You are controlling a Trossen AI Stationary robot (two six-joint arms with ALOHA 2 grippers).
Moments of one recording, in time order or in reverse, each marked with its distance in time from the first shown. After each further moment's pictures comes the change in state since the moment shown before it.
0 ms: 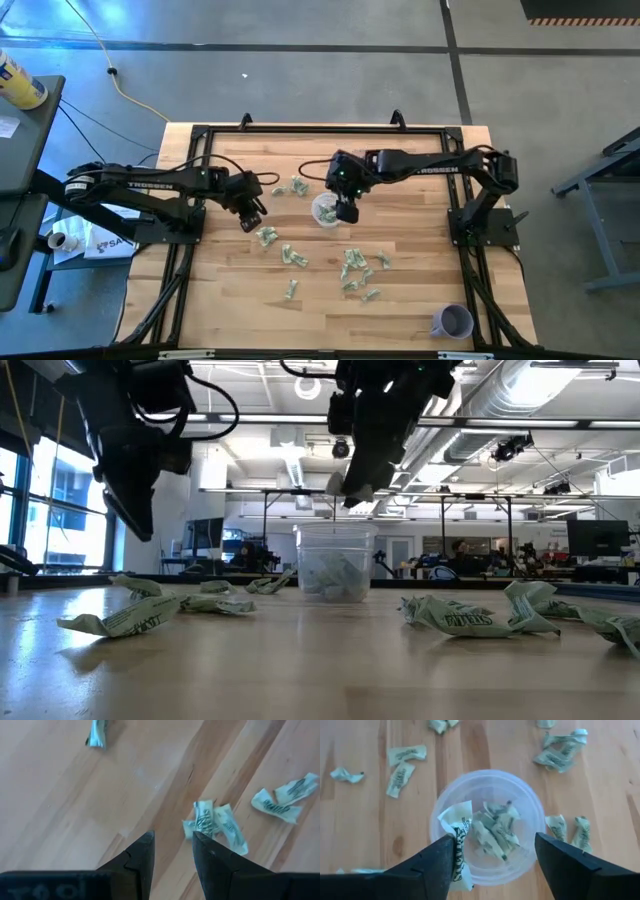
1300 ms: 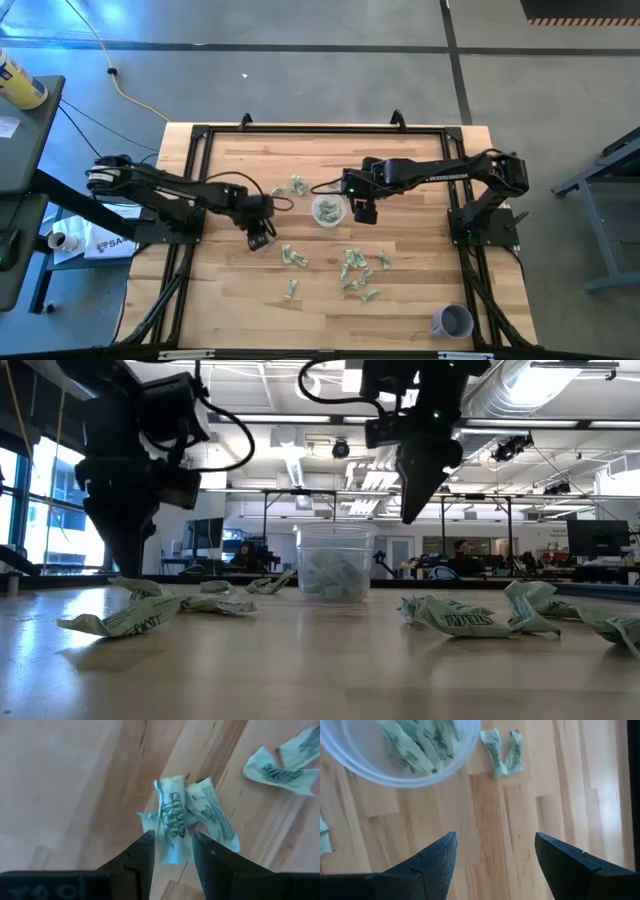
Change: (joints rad) left arm -0.156 0.257 -0.032 0.194 0.059 -0.032; right arm 0.079 -0.071 -0.080 -0.255 0.410 0.028
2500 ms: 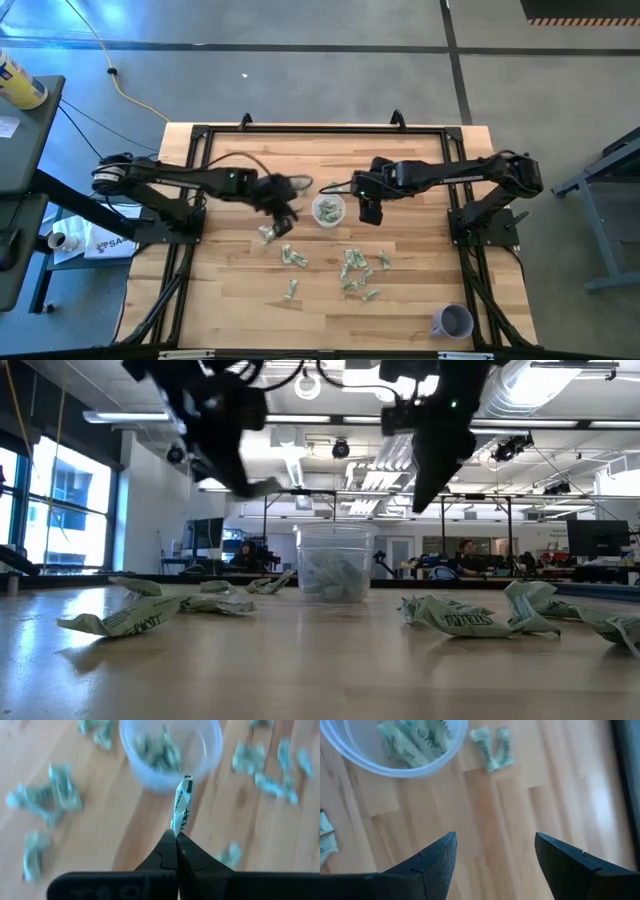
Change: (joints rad) left arm 0.050 0.042 0.336 0.017 -0.103 0.115; right arm 0.020 -0.108 -0.080 0.018 0.051 0.077
